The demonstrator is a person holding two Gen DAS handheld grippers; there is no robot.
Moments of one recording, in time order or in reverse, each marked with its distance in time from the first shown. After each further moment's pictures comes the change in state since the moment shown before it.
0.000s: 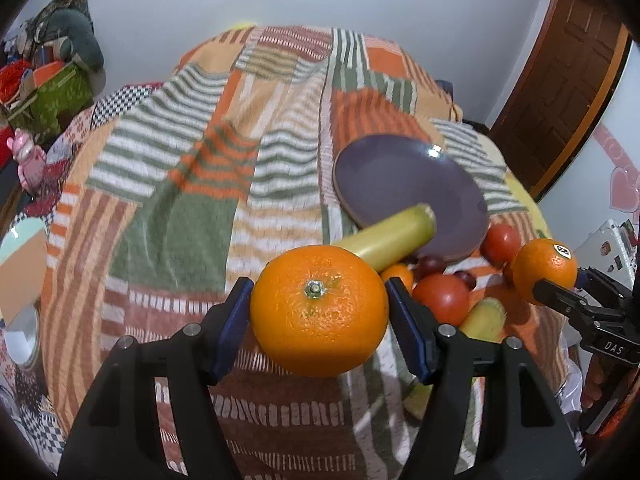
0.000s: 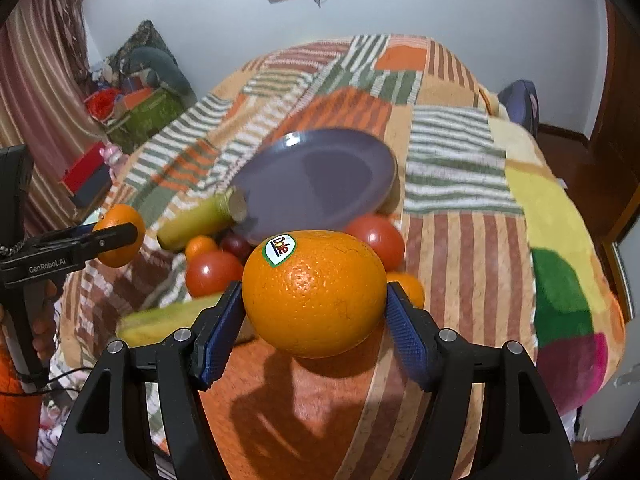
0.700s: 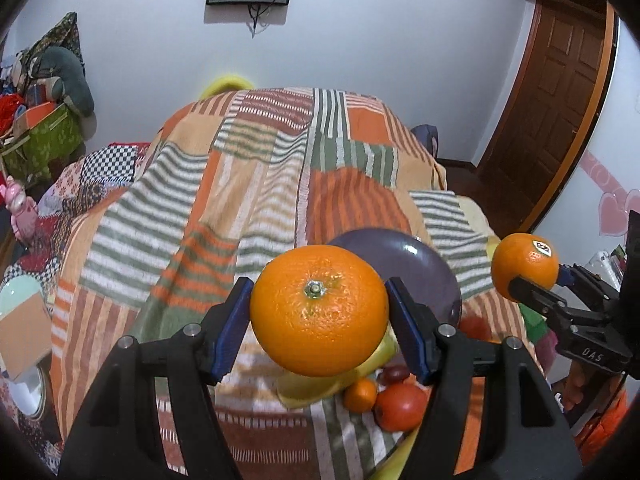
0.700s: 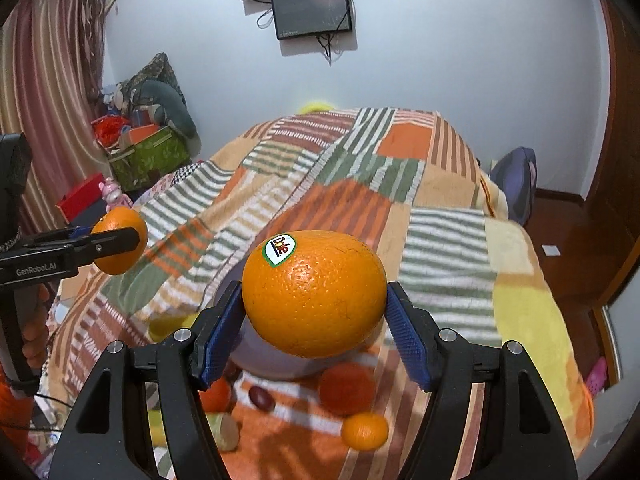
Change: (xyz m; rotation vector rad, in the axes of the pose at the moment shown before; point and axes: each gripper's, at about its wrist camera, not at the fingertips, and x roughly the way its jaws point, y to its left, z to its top) left arm -0.016 -0.019 0.076 0.029 -0.159 -0.035; right arm -0.004 0.000 0.071 -0.096 -0.195 -0.029
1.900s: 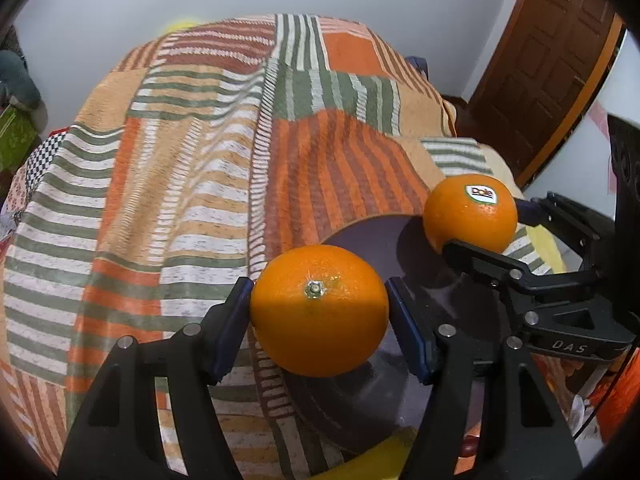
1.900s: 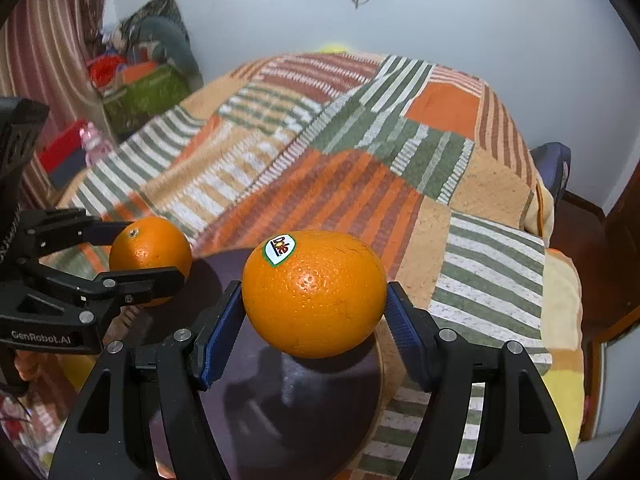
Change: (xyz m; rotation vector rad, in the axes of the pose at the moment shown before) left arm 0.163 -0.011 0.036 0.100 0.264 -0.059; right arm 0.131 -0.020 0.036 -0.131 0.226 0.028
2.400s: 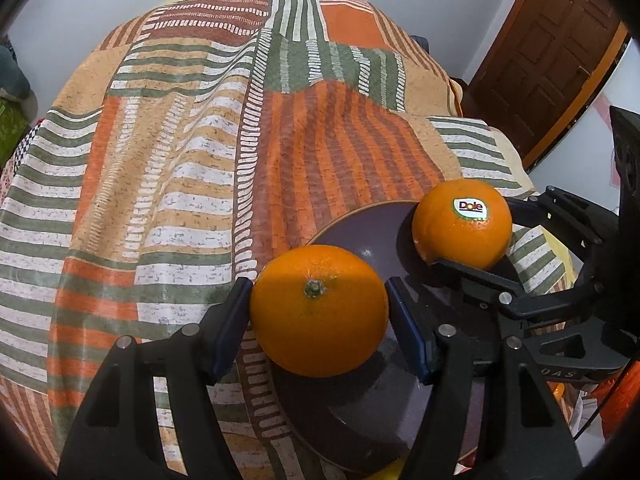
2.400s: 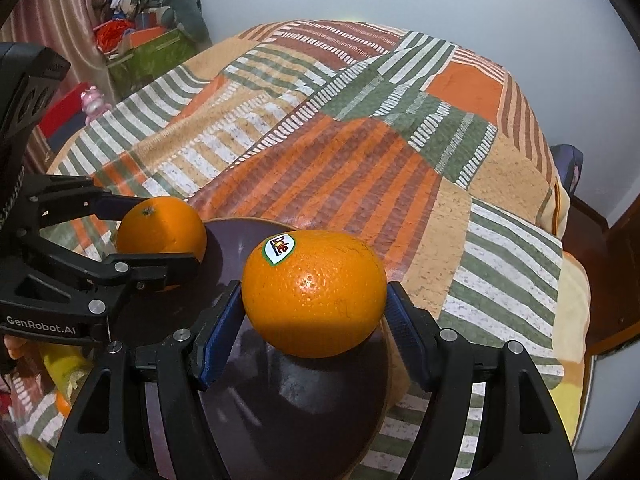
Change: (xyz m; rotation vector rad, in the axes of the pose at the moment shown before) left arm 0.029 0.002 0.005 -0.010 0.077 -0.016; right arm 0.025 -0.002 0.000 -0.069 0.097 0.010
